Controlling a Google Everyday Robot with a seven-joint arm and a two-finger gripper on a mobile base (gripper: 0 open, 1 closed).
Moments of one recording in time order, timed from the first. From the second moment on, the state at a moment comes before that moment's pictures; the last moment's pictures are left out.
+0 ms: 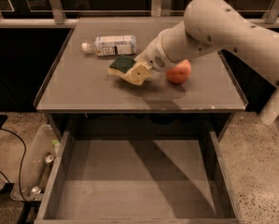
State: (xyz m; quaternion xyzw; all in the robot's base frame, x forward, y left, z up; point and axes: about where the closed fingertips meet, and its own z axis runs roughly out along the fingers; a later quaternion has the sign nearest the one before) arm 0.637 -0.007 0.868 -0.51 0.76 0.17 0.37
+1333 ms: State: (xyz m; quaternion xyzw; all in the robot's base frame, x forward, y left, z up) arm 0.462 -0.124 0.819 -0.49 0.78 0.17 0.35
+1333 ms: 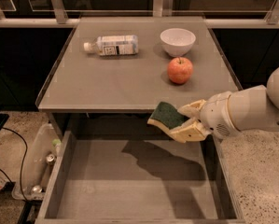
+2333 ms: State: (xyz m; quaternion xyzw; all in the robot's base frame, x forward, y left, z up) arm 0.409 -0.104 0.792 -0.50 0.78 0.20 0.33
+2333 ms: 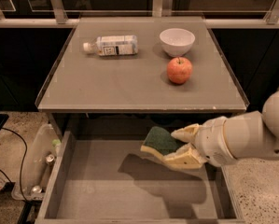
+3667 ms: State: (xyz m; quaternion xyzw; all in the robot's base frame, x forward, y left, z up) arm 0.437 -0.097 0.649 -0.45 0.81 0.18 0.34
